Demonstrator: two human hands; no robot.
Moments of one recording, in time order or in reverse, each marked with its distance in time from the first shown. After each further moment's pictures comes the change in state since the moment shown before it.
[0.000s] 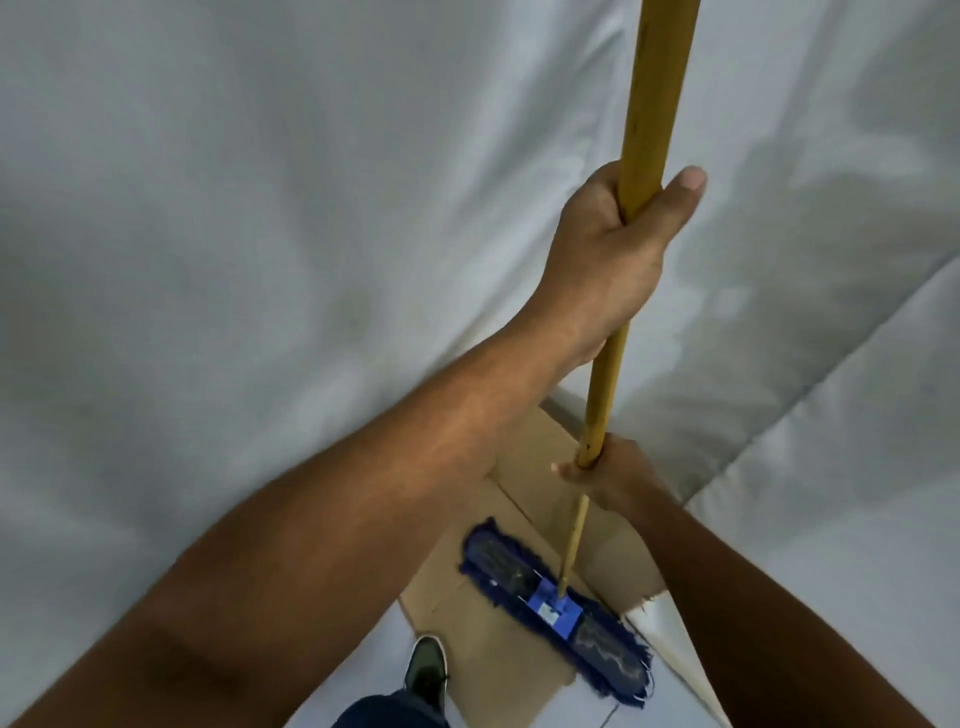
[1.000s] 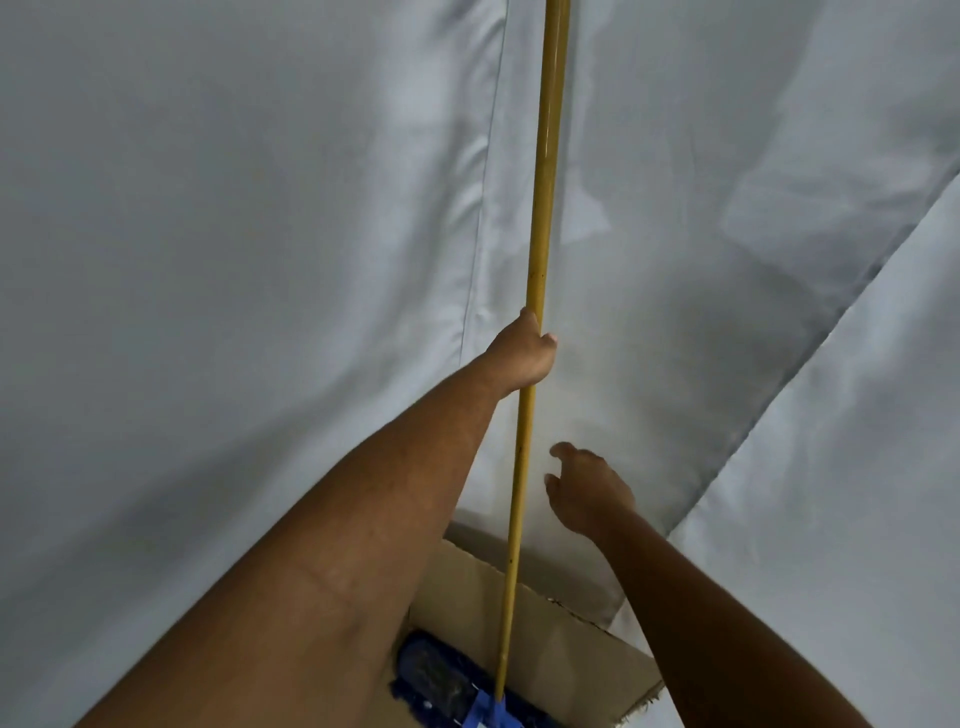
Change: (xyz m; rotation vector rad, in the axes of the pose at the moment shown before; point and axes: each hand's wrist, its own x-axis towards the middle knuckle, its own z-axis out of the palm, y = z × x) left_hand 0.271 -0.099 0.003 0.685 -0.477 -0.181; right_hand 0.140 -0.087 -0.105 -0.266 0.383 0.211
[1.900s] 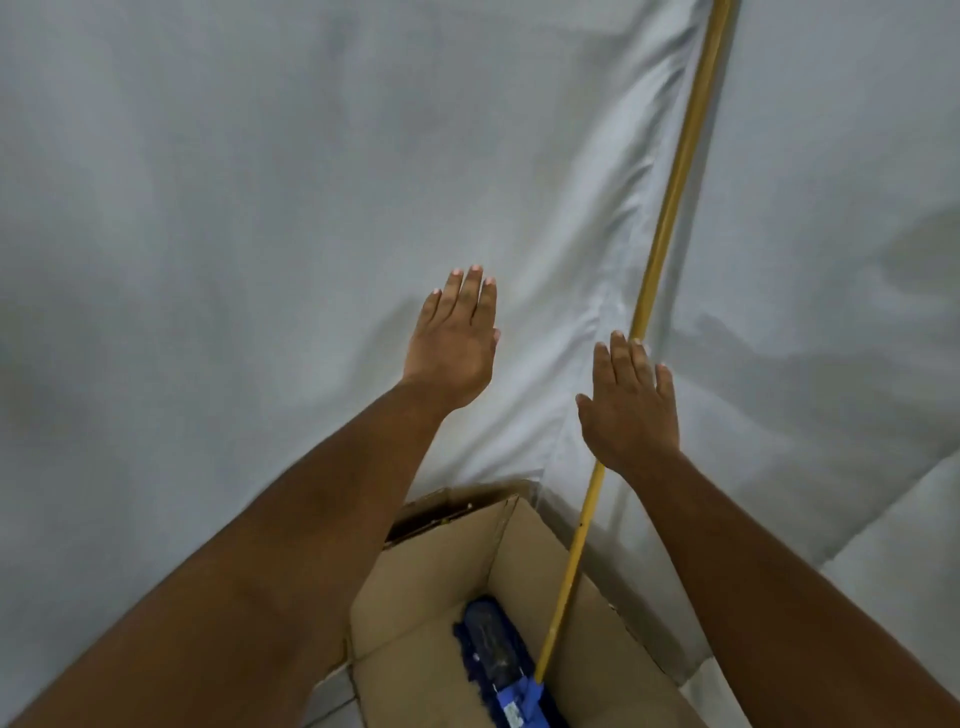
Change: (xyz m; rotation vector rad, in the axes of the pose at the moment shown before) left_hand -0.207 -0.053 -0.039 0.947 0.640 -0.081; right_hand -0.053 -0.019 -0.064 -0.271 0.305 -0.687
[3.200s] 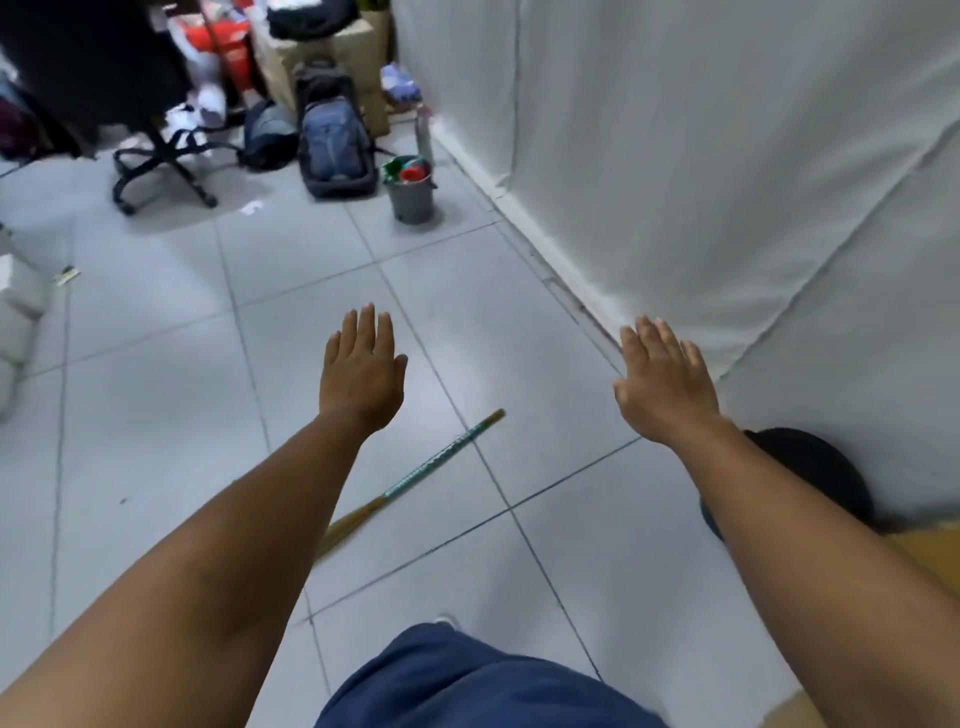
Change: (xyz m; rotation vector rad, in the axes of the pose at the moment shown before) left_hand -1.079 0.069 -0.354 0.538 -0.080 -1.850; right_hand -0.679 -0.525 -0.157 0.387 -0.206 -1.647
